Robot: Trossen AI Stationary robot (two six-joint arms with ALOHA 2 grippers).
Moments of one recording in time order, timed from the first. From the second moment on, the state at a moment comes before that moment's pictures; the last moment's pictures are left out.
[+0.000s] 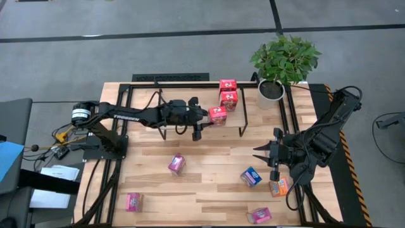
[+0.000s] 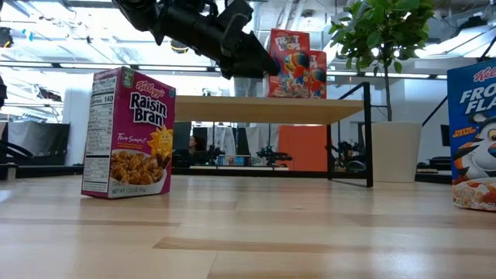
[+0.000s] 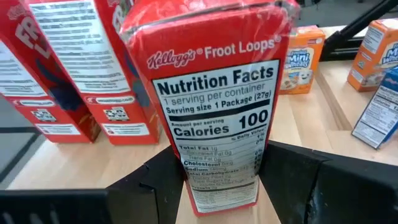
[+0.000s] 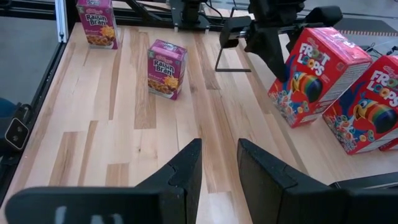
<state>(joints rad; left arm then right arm) 0.15 1.57 0.97 0.33 -0.07 0.14 0.84 1.10 1.12 -0.88 0.89 0.60</state>
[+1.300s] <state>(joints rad) 0.14 1.58 0.97 0.29 -0.17 0.11 0.84 1.10 1.12 -0.88 0.89 0.60</state>
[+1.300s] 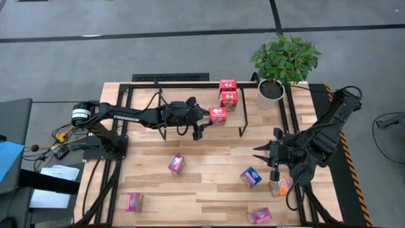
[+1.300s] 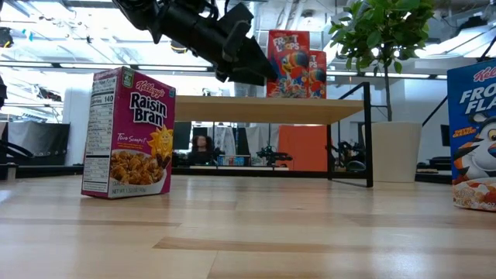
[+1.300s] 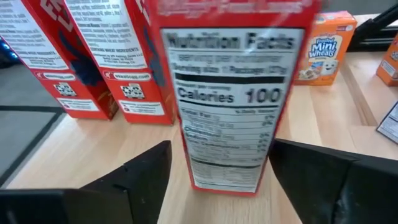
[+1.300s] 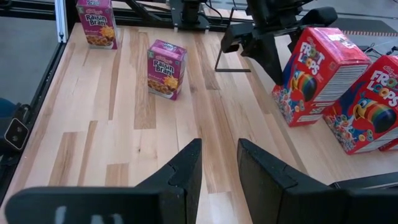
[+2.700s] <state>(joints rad) 0.16 1.49 0.97 0.13 -0.23 0.13 0.57 1.29 1.12 -0.76 0.92 0.50</state>
